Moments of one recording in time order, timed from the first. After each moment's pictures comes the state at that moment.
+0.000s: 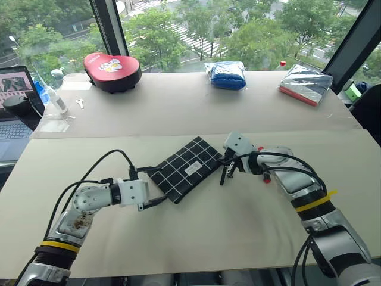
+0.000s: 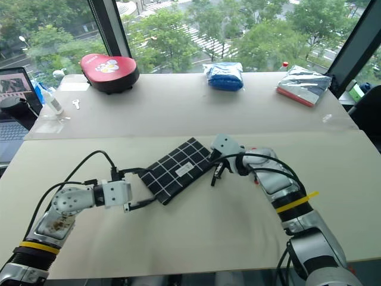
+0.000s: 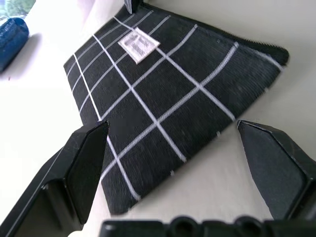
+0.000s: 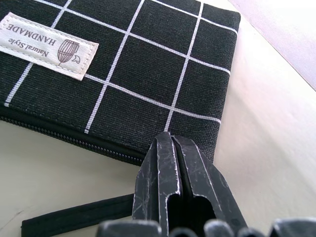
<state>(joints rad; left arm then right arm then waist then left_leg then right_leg) -0.16 0.67 -0.14 0.01 0.03 -0.36 -0.93 -0.66 -0.54 0.34 0.13 0.05 0.57 0.82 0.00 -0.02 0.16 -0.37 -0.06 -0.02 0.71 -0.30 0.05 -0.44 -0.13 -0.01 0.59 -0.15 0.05</state>
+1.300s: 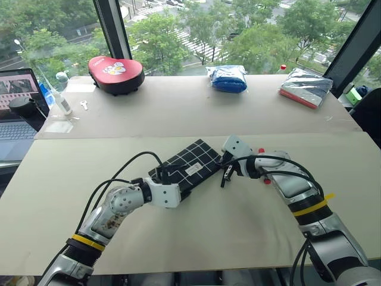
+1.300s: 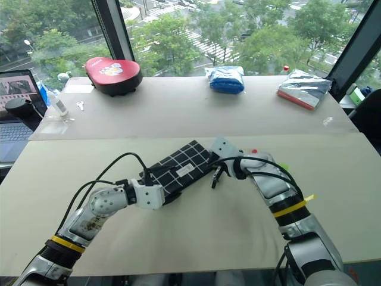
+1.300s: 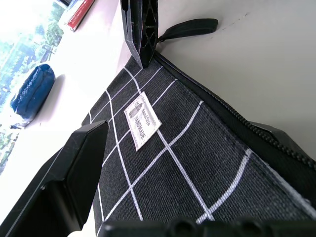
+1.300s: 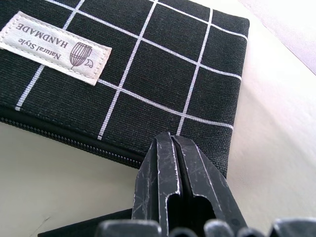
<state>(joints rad) -0.25 0.56 -0.32 0.01 0.29 -0.34 -0.66 -0.62 -0.52 0.33 0.09 0.04 0.62 0.80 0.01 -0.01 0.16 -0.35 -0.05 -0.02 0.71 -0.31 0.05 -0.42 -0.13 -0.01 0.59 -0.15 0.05</state>
